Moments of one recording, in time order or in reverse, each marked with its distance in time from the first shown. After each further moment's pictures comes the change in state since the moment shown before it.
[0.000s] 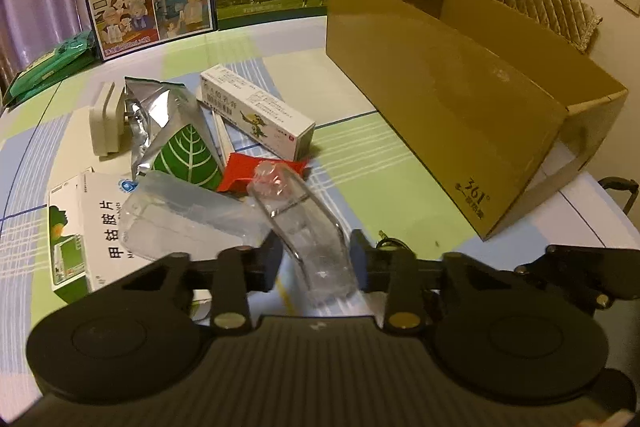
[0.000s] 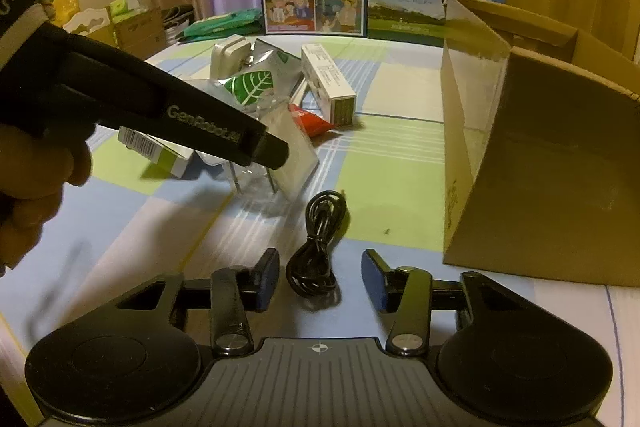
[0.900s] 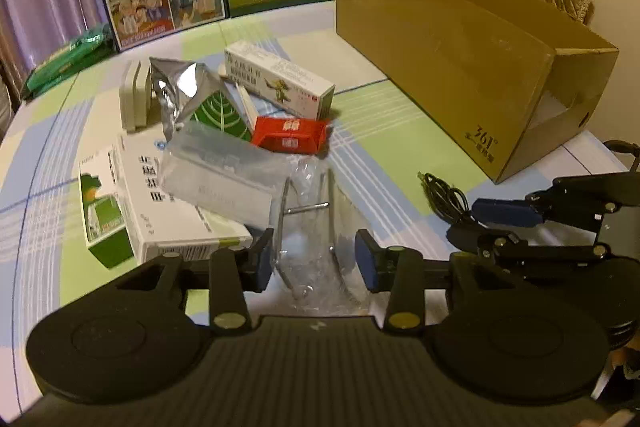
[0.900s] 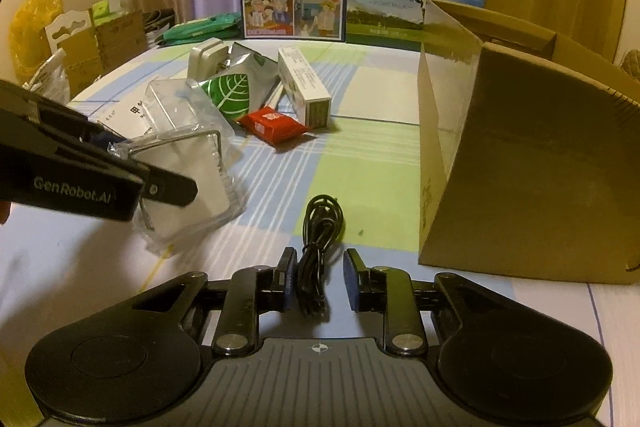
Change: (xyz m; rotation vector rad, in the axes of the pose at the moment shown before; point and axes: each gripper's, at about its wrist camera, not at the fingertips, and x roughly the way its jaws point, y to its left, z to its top) left arm -0.019 0.014 -0.033 0.032 0.016 0.022; right arm 0.000 -0.004 -0.002 0.004 -0.022 -0.069
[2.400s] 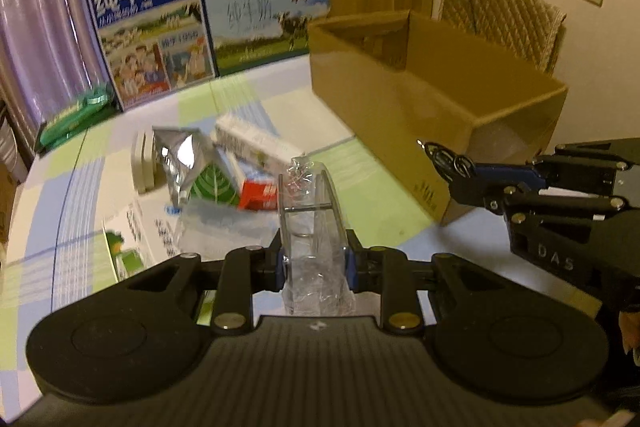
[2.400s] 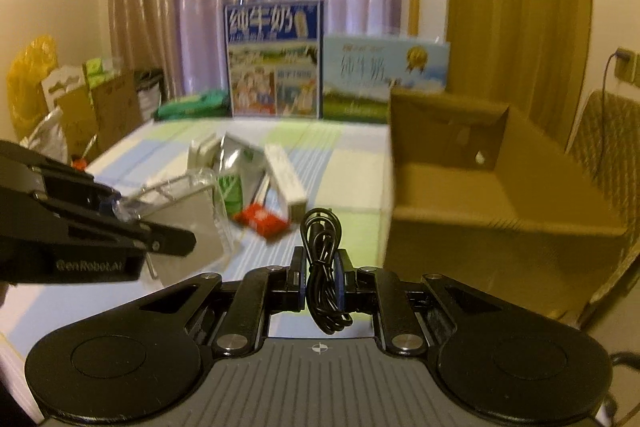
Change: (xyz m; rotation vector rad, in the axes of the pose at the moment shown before) left arm -0.072 -0.037 0.031 0.062 -0.108 0.011; right arm -0.091 -0.007 0.047 0.037 -0.167 -0.045
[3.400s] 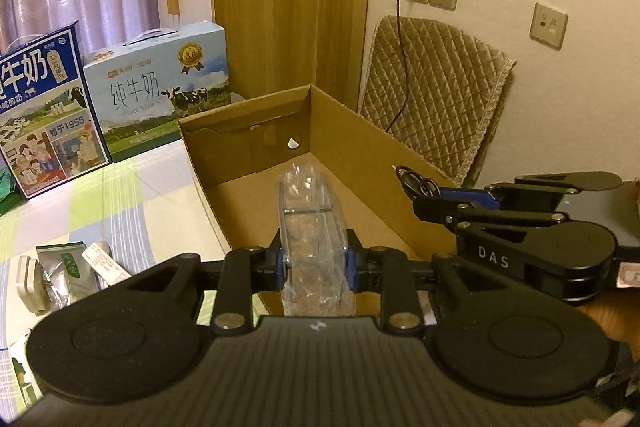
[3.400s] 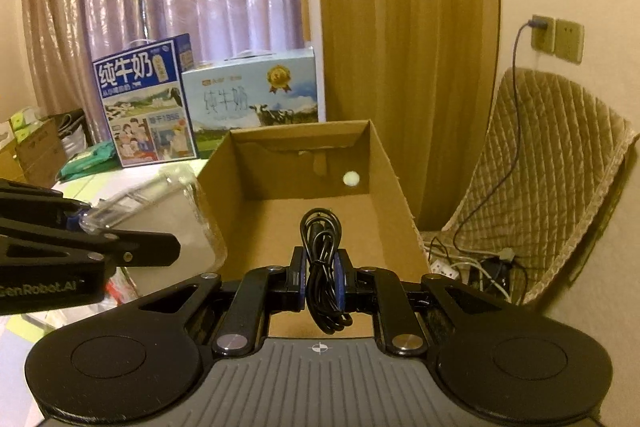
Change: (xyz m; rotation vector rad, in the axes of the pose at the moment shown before) left arm 0.065 -0.107 0.131 0.031 -0.058 -0.154; right arm -0.002 -0.162 0.053 0.167 0.022 -0.145
